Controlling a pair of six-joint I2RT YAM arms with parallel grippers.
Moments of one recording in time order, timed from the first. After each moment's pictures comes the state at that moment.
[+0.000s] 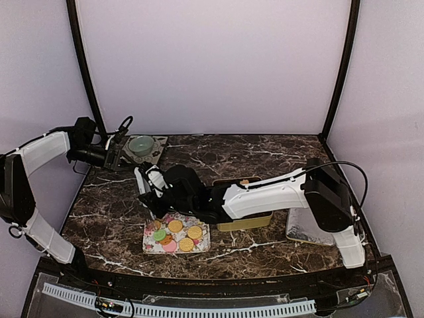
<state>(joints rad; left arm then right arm) 0.01 1.50 1.19 -0.88 0.95 0.33 1.24 2.21 1.65 0.23 0.10 0.12</state>
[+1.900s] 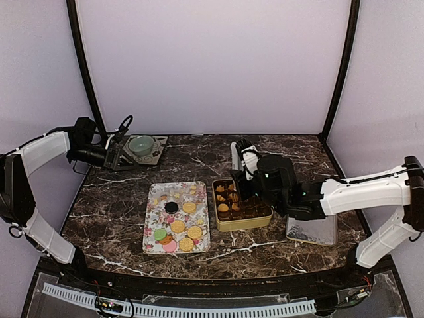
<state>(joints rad) 0.01 1.50 1.19 -0.88 0.99 0.32 1.08 1.45 0.86 0.25 0.55 0.09</state>
